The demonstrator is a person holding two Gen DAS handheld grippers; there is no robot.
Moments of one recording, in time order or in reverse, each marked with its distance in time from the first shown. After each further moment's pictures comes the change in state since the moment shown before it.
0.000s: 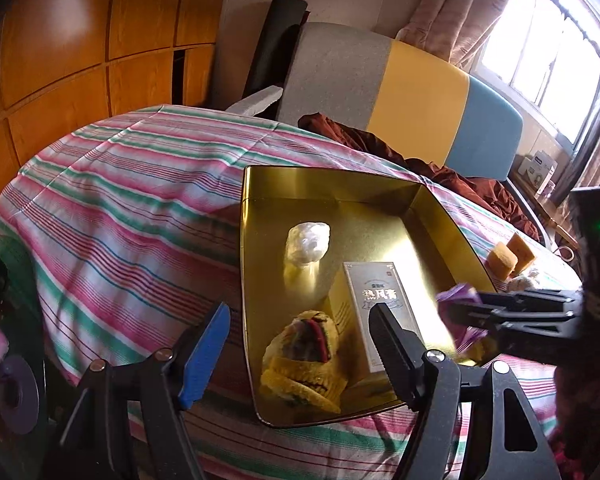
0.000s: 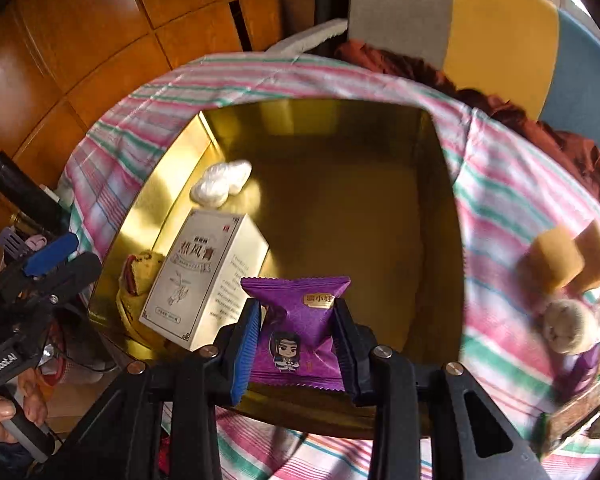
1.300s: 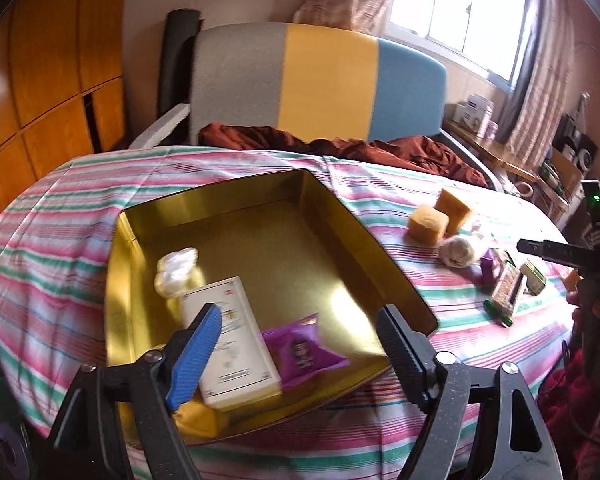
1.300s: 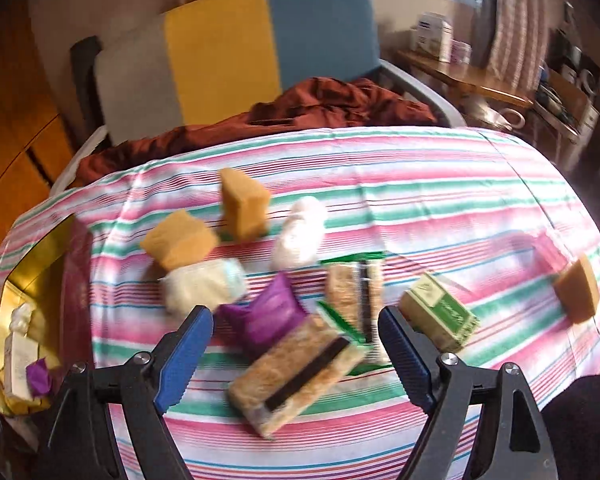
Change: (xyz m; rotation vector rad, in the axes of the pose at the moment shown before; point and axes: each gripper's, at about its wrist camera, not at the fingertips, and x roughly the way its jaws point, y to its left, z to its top) left arm 0.003 -0.125 0.006 0.286 0.020 -0.150; right arm -0.135 -0.256 -0.115 0.629 -0.258 -0.445
